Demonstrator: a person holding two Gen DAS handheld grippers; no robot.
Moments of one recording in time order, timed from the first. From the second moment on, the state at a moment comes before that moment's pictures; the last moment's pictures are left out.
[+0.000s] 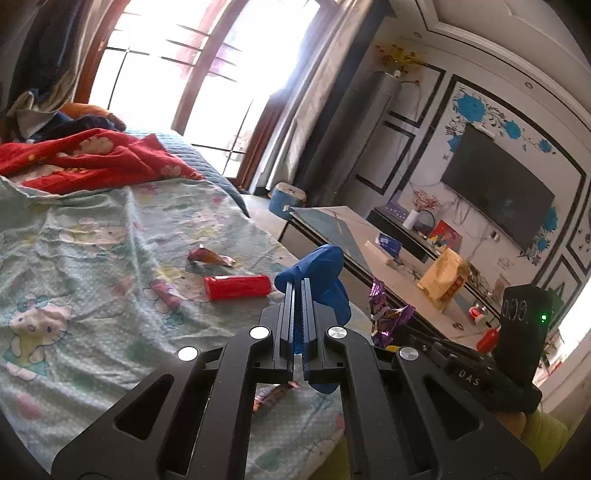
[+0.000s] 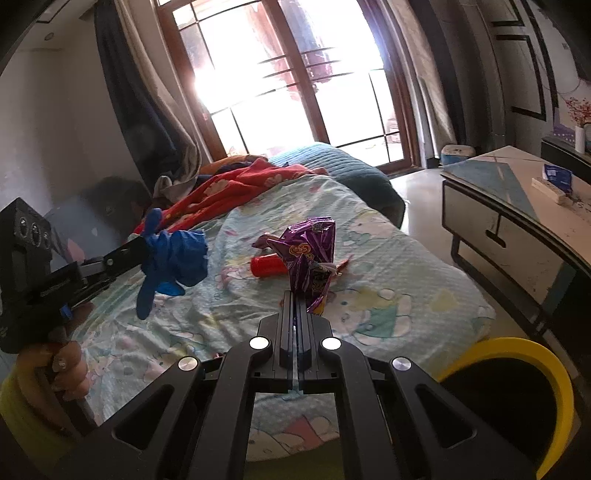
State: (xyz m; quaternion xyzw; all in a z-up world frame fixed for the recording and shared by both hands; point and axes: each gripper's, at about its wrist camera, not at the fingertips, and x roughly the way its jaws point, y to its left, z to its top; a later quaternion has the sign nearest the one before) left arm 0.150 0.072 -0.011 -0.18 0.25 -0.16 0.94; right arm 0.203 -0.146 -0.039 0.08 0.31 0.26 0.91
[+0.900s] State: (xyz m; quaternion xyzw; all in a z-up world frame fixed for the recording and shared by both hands) left arm 0.123 -0.047 -0.026 -0.11 0.28 -0.26 0.92; right arm 0.159 -0.267 -0.045 0.11 0.31 0.15 0.93
